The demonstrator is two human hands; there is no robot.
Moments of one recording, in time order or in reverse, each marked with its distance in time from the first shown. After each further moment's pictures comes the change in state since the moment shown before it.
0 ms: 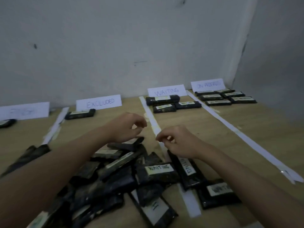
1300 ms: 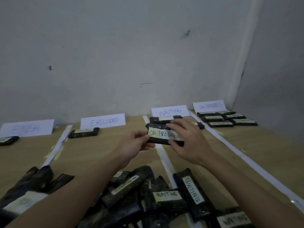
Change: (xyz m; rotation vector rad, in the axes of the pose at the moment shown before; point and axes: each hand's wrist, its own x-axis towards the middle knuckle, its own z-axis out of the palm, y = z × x) left_hand 0.010 0.009 0.013 -1.168 0.259 -0.474; right_hand 0.026 0.005 -0.025 -0.326 0.396 -0.018
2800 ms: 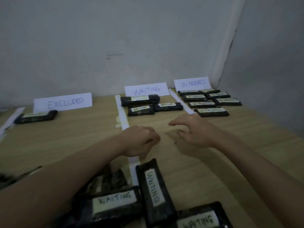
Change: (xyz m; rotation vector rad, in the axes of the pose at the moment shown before) left_hand 0.058 -0.023 0.092 1.289 -0.589 0.489; right_hand -0.020 0.121 -0.024 0.035 -0.453 0.087
